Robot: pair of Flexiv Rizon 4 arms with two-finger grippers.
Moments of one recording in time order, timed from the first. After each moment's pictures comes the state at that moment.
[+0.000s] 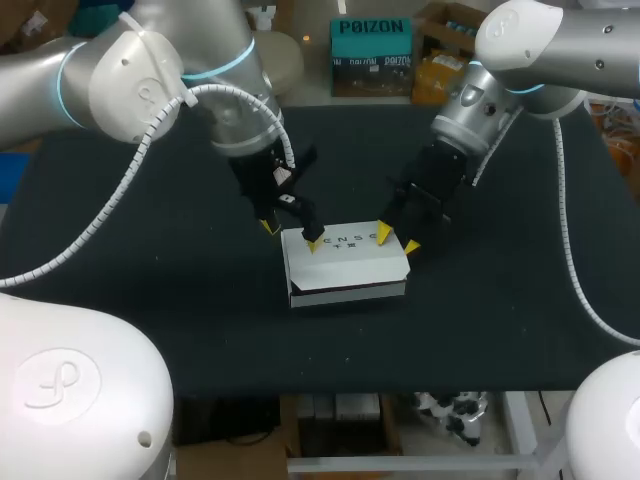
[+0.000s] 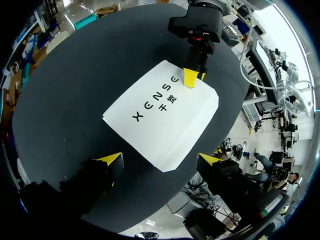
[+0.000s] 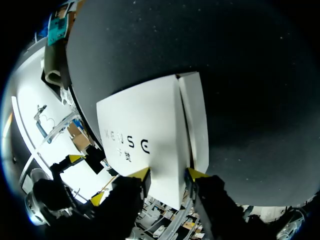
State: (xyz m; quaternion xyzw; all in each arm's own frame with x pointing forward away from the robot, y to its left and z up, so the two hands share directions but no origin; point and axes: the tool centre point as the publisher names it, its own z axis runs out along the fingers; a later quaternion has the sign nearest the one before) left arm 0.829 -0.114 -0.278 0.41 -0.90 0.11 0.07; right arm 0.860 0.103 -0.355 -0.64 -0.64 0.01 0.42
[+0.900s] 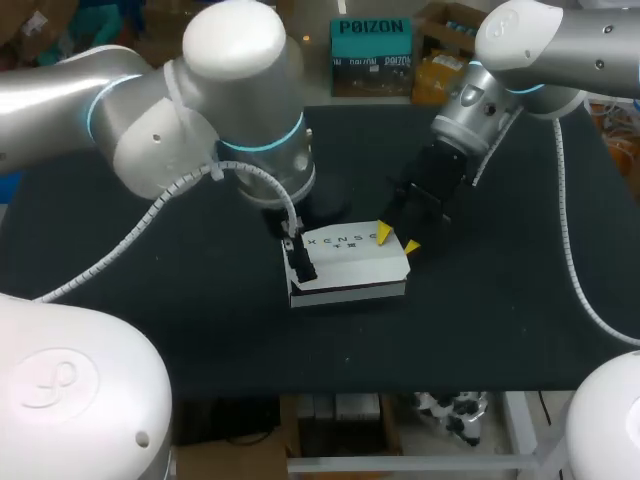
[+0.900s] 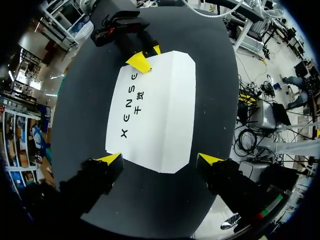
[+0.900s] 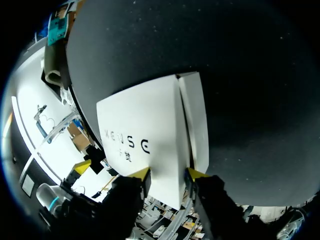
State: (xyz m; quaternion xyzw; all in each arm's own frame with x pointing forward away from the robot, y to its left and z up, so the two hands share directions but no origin) left arm 0.817 -0.124 -0.299 0.12 -0.99 0.07 -0.09; right arm 0.860 0.103 -0.355 -0.64 -0.64 0.01 0.42
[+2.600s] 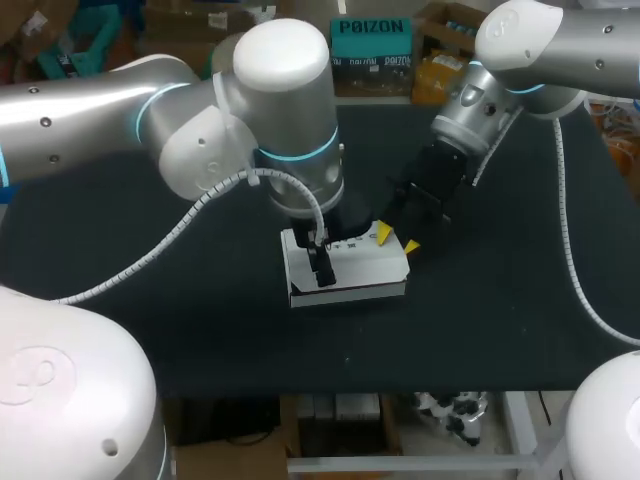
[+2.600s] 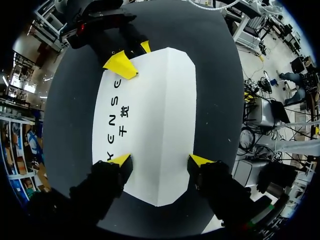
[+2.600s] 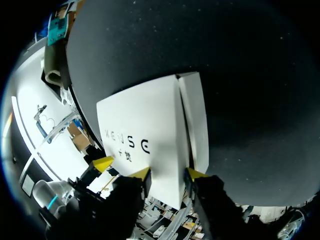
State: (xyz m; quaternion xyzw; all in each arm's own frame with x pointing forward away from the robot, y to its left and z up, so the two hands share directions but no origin) left arm 0.825 -0.154 -0.338 0.10 -0.99 0.06 -0.07; right arm 0.860 0.103 -0.355 -0.64 -0.64 0.01 0.42
